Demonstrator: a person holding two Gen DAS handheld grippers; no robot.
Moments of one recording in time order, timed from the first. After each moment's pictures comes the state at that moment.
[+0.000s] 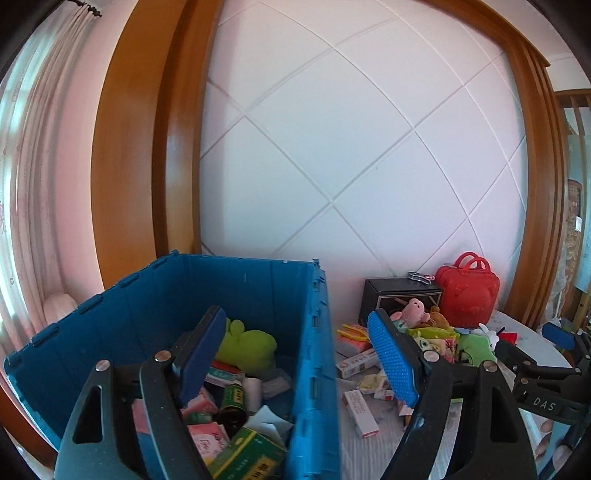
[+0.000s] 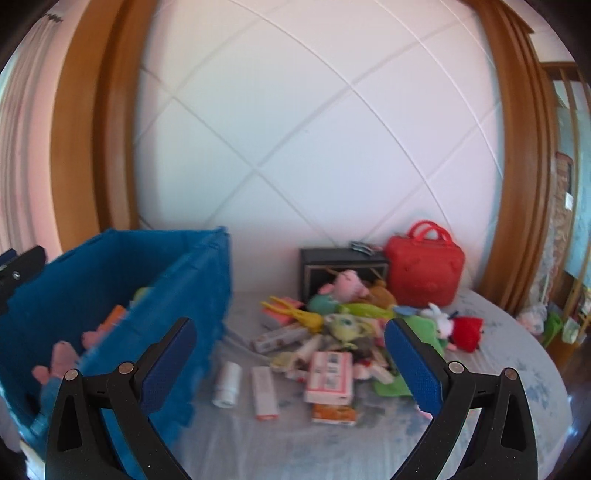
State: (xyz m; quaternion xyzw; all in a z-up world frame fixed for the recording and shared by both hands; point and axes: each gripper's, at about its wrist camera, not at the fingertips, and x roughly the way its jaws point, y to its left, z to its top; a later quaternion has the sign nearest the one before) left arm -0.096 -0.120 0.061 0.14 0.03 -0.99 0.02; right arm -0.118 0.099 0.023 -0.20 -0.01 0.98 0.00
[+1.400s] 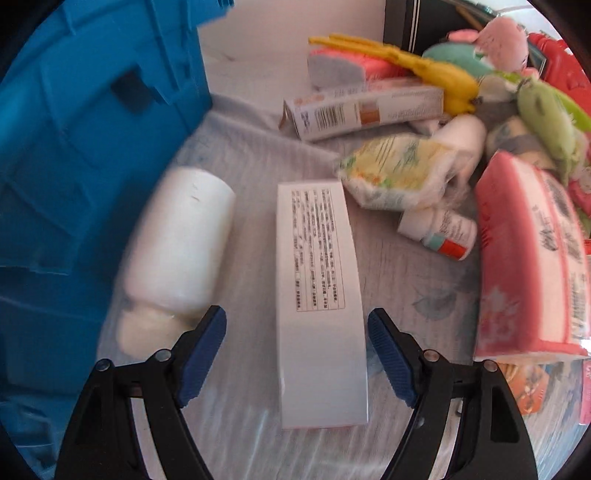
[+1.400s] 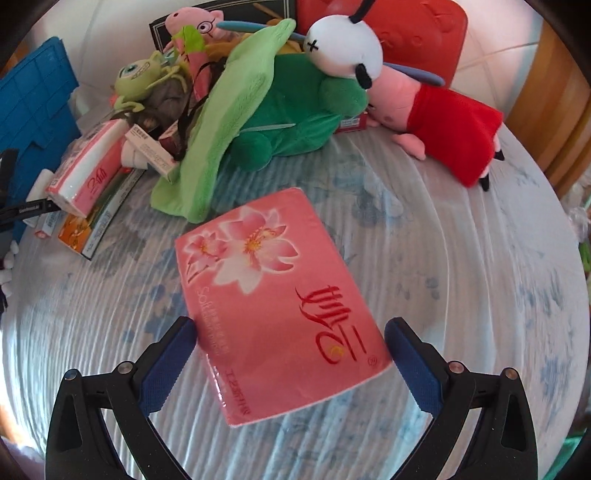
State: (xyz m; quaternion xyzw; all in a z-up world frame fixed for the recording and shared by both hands) left arm -0.369 0.022 -0.296 0.53 0.02 -0.84 0.09; right arm -0.267 0.433 -0.266 -0.54 -0.03 0.84 -0.06
